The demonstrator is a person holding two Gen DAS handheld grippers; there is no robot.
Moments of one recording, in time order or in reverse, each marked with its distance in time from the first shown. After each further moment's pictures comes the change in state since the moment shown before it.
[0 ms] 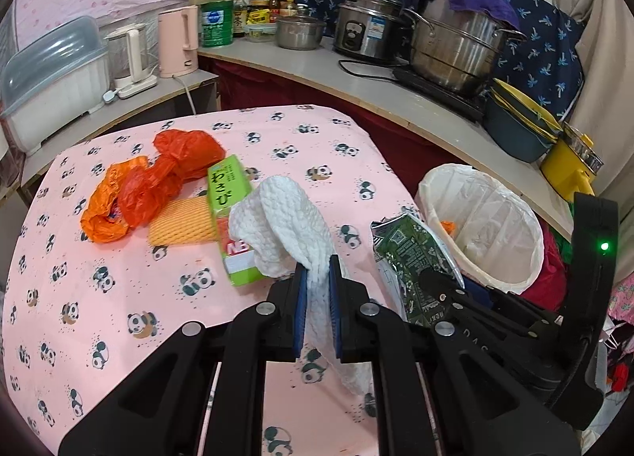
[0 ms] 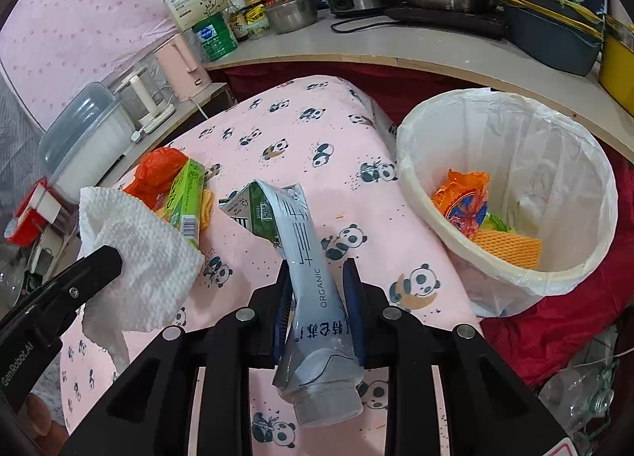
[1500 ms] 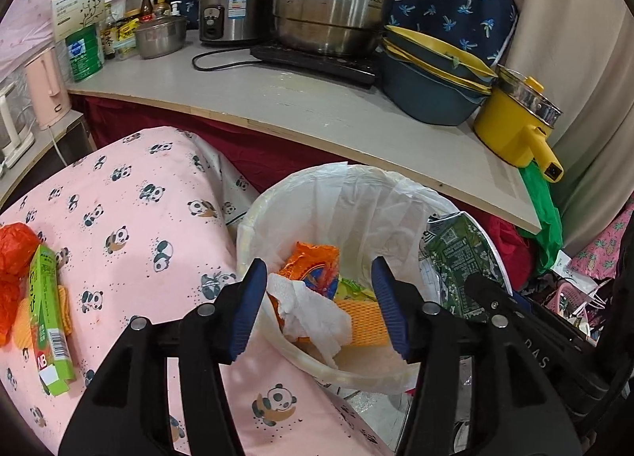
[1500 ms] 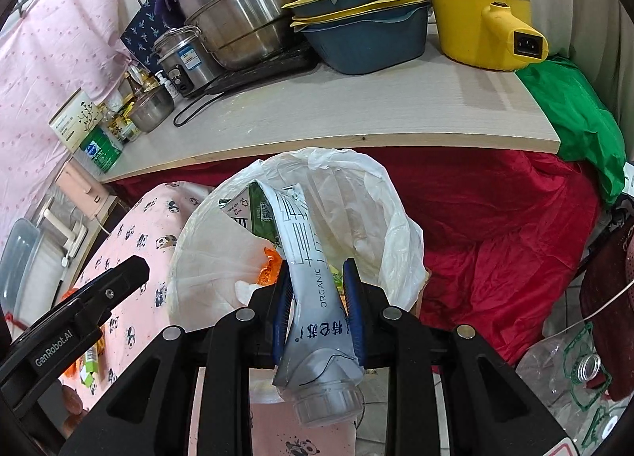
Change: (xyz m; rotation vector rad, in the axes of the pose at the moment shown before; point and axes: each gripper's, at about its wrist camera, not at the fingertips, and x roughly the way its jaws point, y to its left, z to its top) left arm 0.105 -0.176 0.052 0.212 0.073 -0.200; right arm -0.046 -0.198 0.038 0.341 -0.154 -0.199
